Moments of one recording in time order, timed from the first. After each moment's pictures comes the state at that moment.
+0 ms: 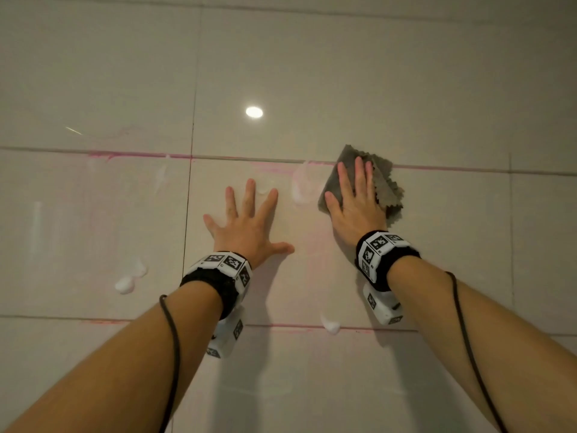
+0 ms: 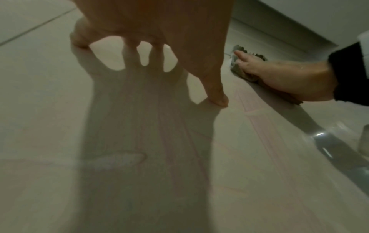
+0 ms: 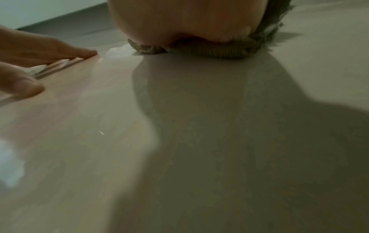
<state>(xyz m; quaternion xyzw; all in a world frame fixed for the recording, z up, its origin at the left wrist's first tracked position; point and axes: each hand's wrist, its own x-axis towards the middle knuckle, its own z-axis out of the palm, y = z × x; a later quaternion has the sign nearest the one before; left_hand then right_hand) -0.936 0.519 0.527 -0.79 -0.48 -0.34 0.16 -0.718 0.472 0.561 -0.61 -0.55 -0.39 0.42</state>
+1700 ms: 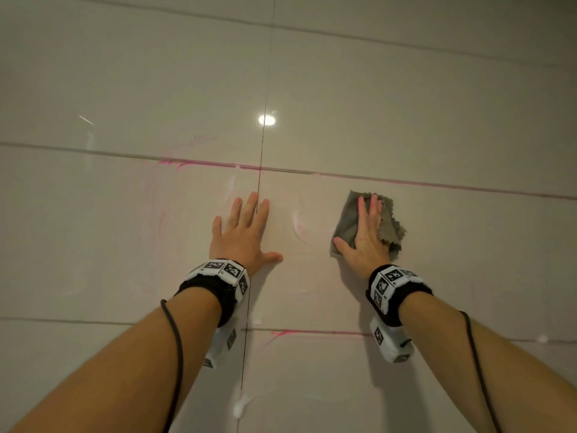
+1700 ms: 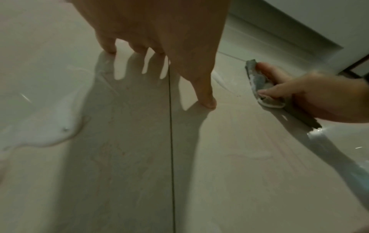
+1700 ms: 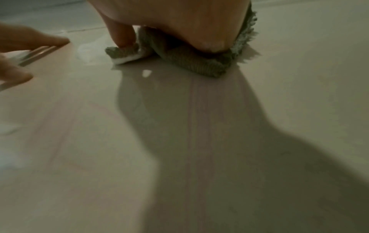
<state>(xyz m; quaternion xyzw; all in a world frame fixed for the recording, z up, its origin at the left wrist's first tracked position) -1.060 0.575 0.518 -0.80 -0.44 -0.36 0.17 -0.820 0.488 0.522 -0.60 -0.60 -0.23 0.48</state>
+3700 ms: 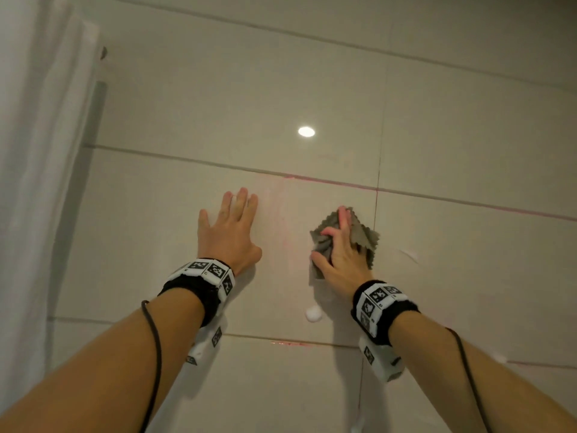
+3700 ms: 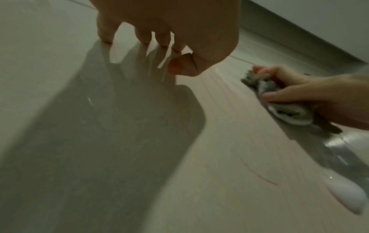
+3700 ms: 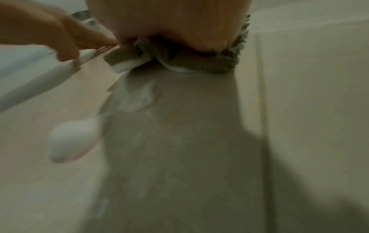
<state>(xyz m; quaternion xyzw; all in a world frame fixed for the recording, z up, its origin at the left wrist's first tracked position) -1.285 0.659 0.529 -0.77 -0.47 -0.39 0.19 -1.053 0.587 0.513 -0.59 -0.66 -0.27 0.38</state>
